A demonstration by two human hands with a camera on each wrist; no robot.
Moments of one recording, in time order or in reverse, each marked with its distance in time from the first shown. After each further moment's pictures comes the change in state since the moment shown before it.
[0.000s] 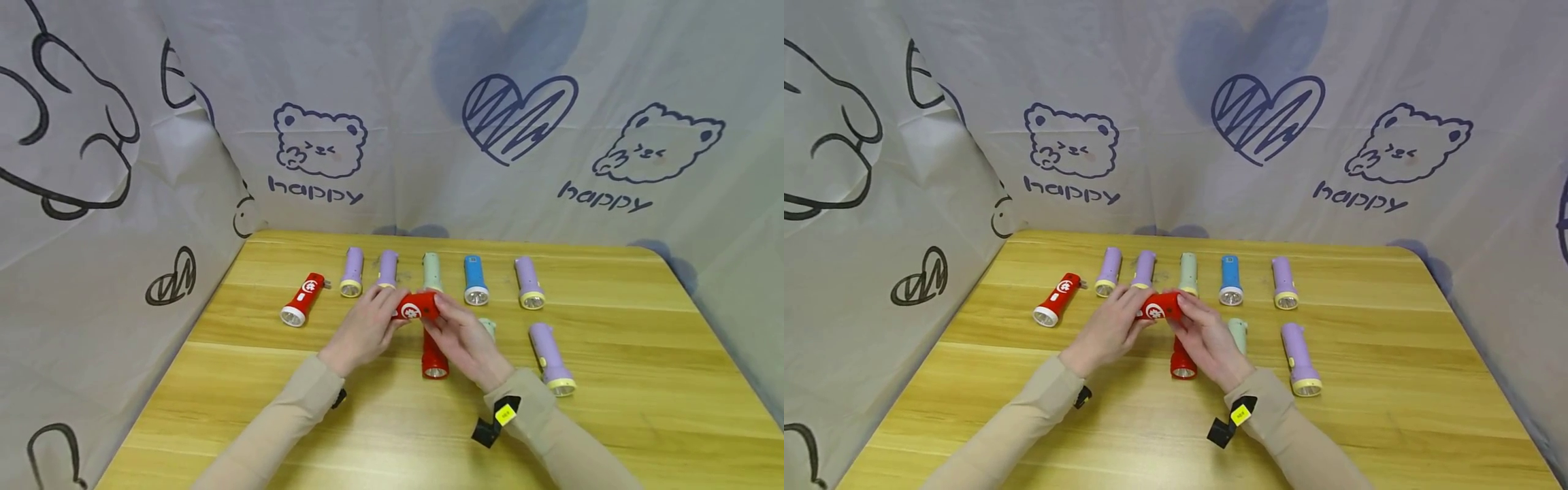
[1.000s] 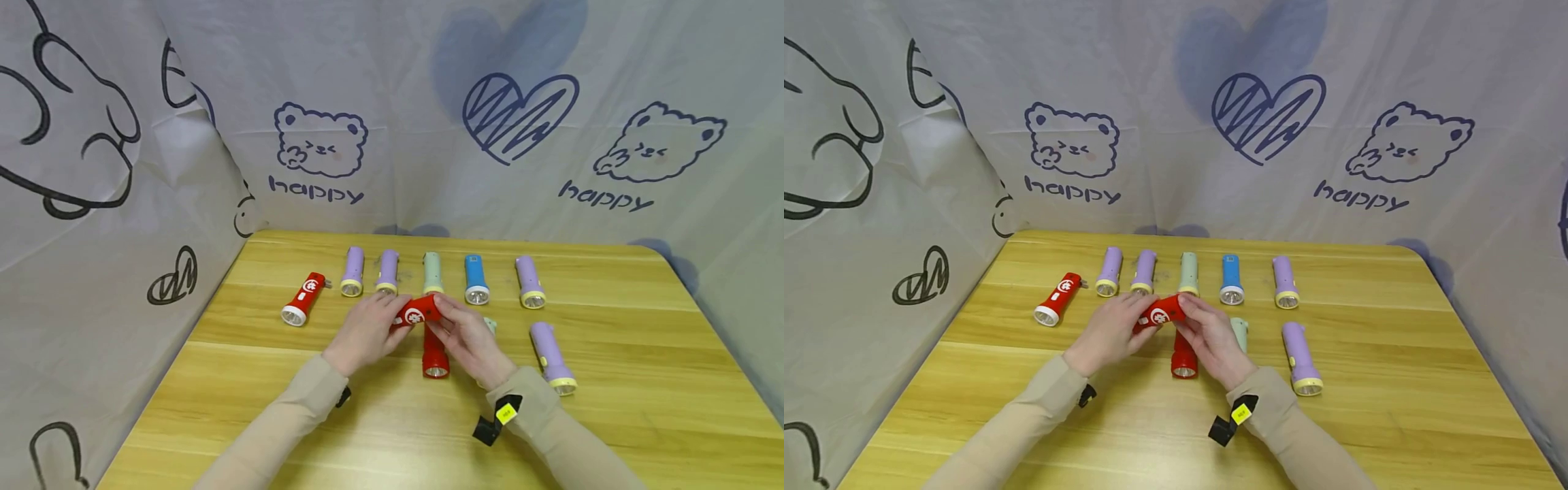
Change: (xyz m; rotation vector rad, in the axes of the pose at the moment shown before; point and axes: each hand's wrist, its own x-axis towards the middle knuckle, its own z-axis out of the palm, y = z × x) left_hand 0.003 0.009 -0.005 0.052 -0.116 -0.081; right_hand 0.001 -0.002 -0.003 -0.171 0.164 -0.028
